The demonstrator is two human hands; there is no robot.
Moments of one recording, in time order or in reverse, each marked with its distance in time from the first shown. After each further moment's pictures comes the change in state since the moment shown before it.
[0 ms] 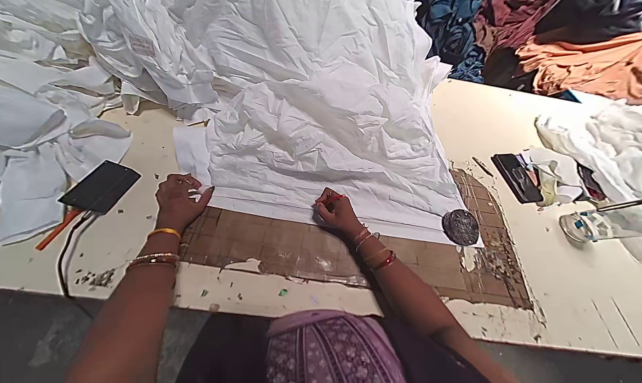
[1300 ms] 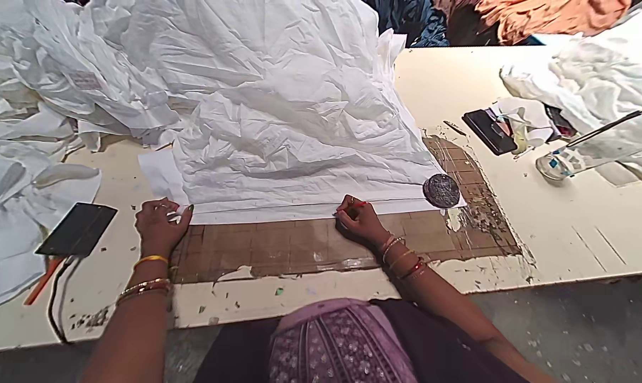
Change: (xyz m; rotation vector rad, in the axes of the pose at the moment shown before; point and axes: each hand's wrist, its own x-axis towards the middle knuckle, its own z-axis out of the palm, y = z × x) left_hand -0.001 -0.003 0.004 0.013 0.074 0.074; right_hand -0.082 -0.001 -0.060 0.030 0.134 0.135
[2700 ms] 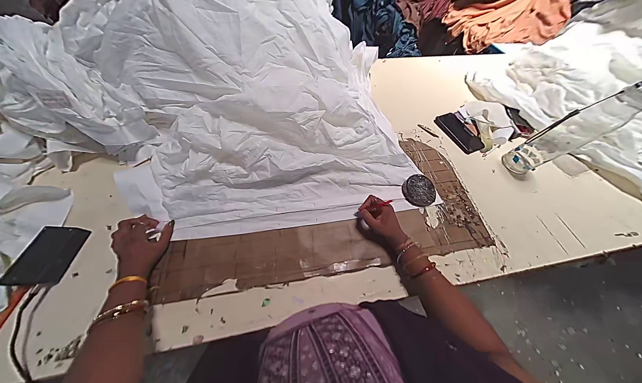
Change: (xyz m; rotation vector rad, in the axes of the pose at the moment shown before) left_hand -0.002 0.006 -0.003 -0.026 -0.007 0.008; right_hand -0.035 0.025 -0.070 0.003 0.207 0.063
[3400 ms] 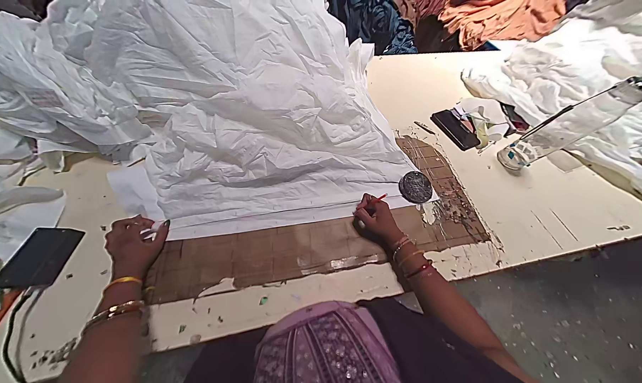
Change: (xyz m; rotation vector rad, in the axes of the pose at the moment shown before) left_hand 0.000 -0.002 0.000 0.000 -0.004 -0.014; right_hand -0.001 -0.003 0.003 -0.124 0.010 0.003
